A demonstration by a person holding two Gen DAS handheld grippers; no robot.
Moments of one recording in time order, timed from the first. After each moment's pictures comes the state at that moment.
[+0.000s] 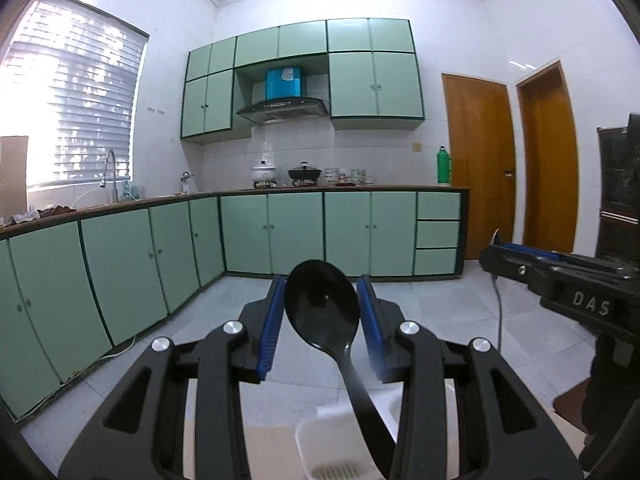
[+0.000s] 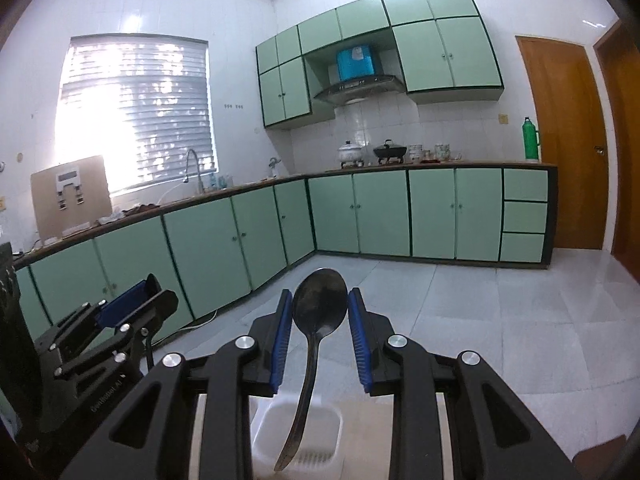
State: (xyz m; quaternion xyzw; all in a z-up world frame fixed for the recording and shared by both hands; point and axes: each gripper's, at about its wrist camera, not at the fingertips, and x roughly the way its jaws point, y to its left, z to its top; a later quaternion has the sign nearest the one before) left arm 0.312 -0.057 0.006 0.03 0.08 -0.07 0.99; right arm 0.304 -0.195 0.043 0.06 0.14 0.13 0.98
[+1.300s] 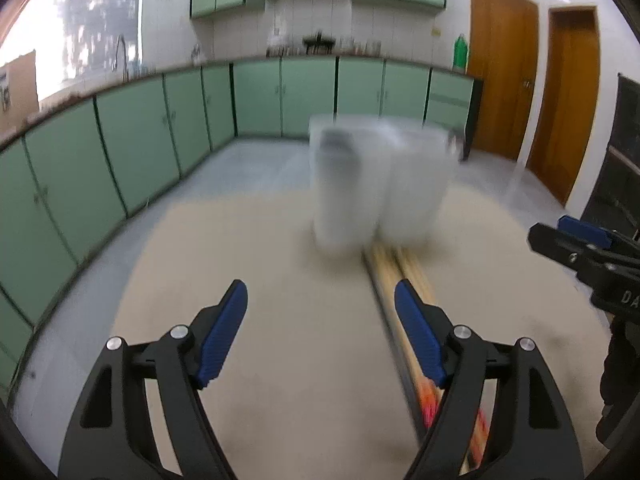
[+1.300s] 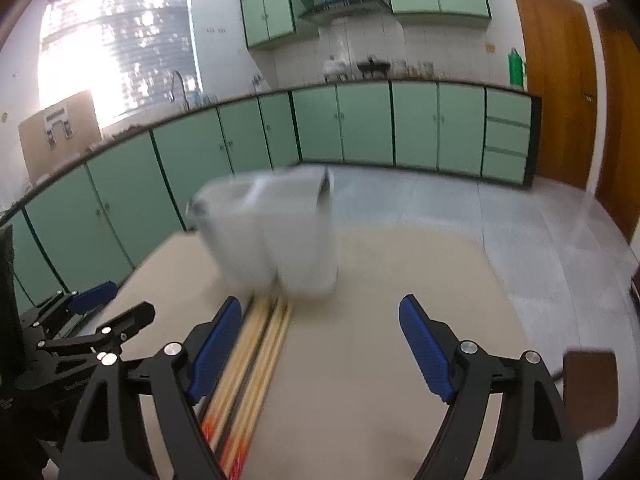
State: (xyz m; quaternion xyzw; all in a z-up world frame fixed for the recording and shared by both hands) left arm 0.166 -0.013 -0.119 0.01 0.33 -0.05 0.94; right arm 0.149 -0.193 -0.092 0.05 0.31 0.10 0.94
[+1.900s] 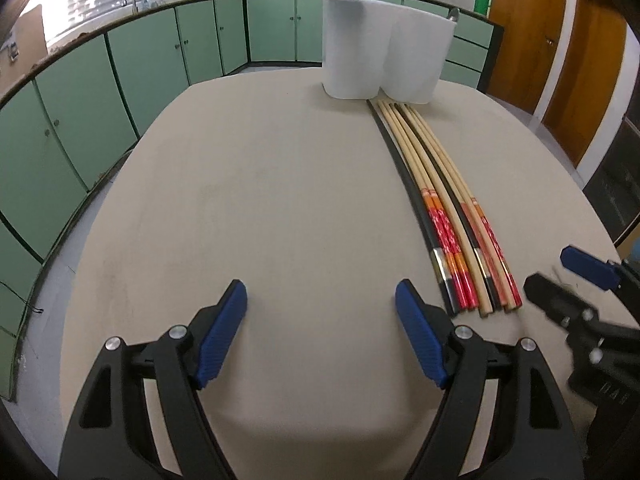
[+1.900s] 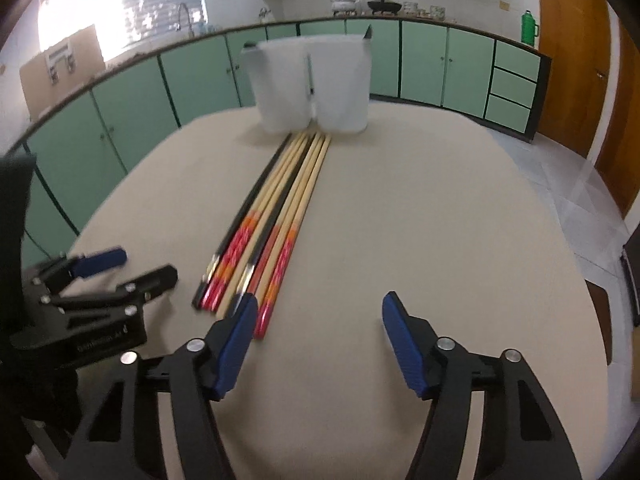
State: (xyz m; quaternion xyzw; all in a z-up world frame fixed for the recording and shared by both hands) left arm 0.089 -0.010 -0.174 0.00 0.44 -0.02 0.90; right arm 0.055 -0.157 -0.152 0.00 0.41 0.11 0.90
